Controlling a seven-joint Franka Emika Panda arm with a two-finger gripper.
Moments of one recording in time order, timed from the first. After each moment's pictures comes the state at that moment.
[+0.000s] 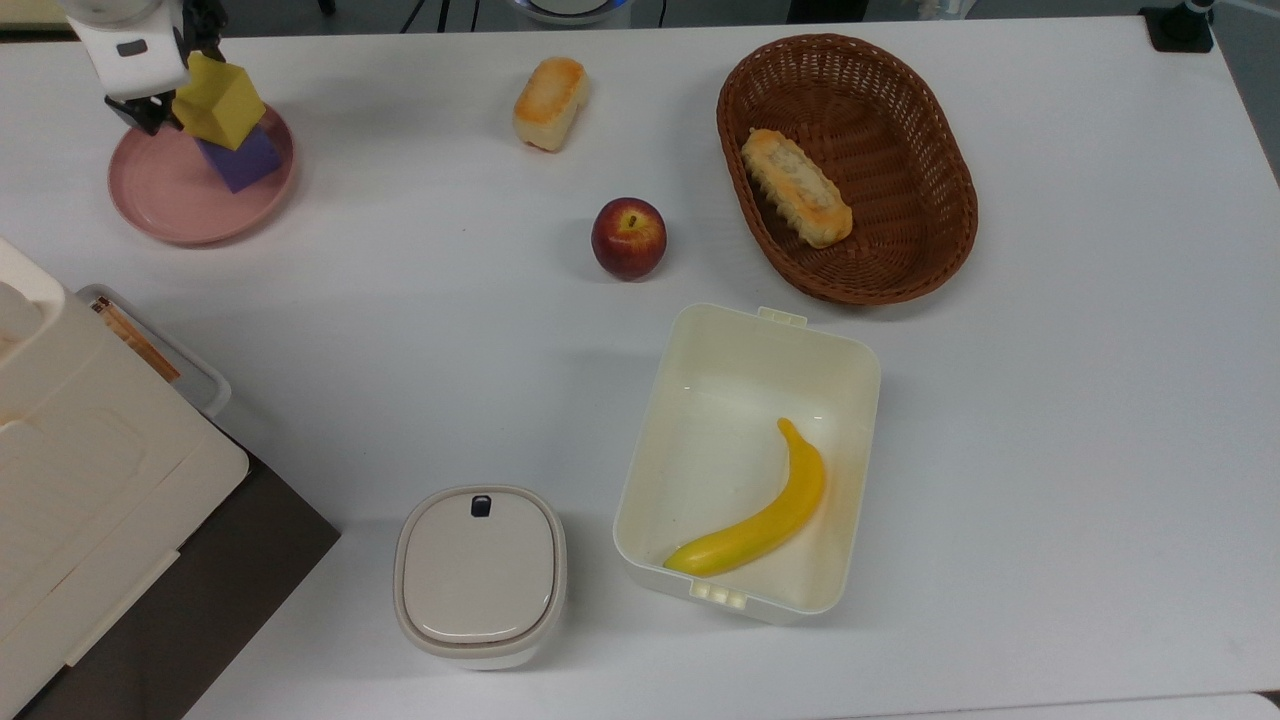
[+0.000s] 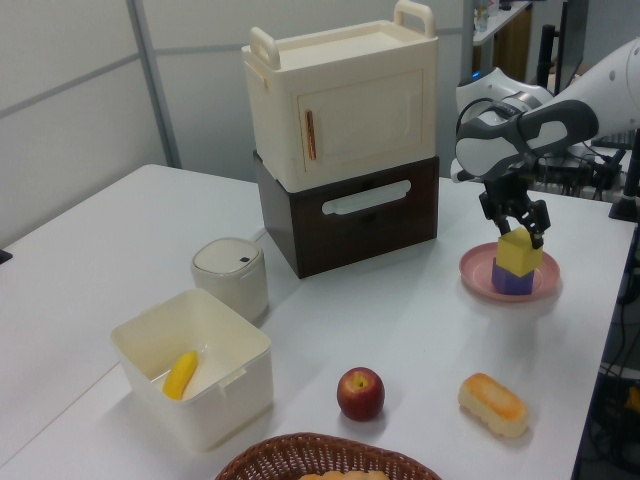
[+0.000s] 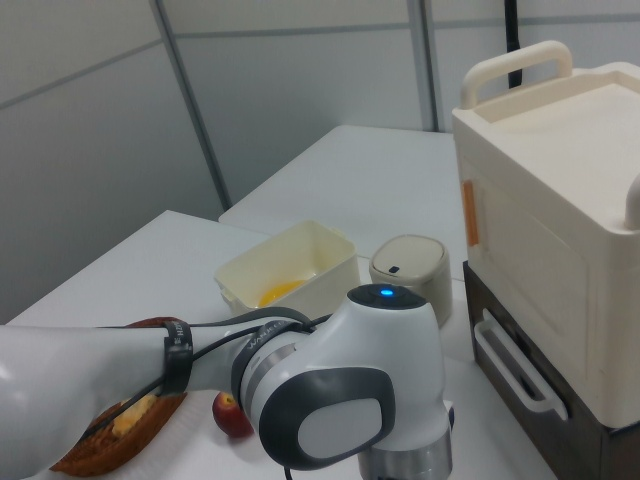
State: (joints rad) arm -0.55 0.17 -0.01 -1.90 -0.29 1.90 -1.58
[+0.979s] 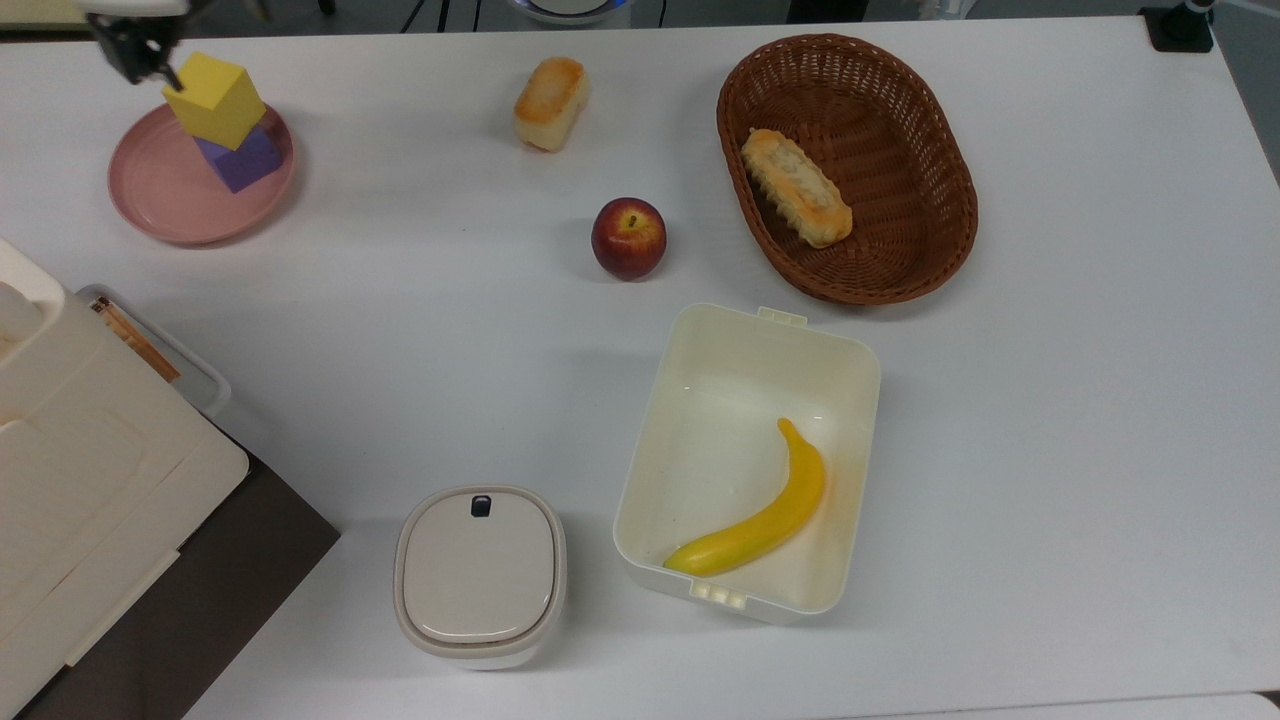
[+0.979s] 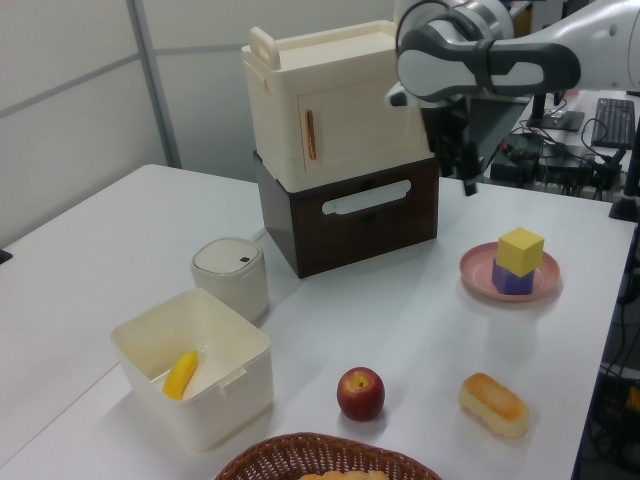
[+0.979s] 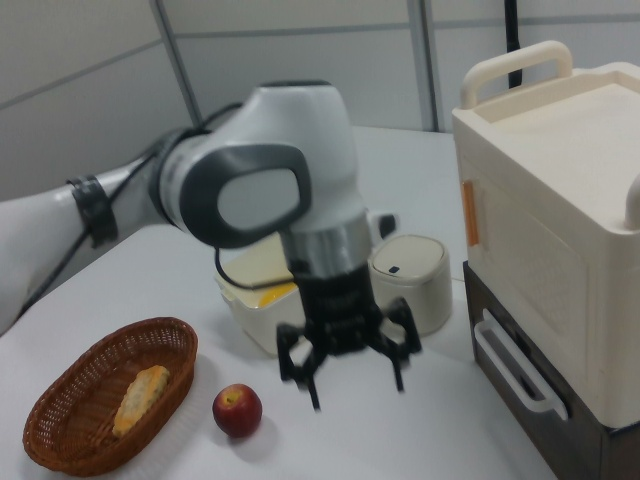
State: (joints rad) arm -0.33 0.15 0.00 -1.53 -0.20 1.56 -1.13
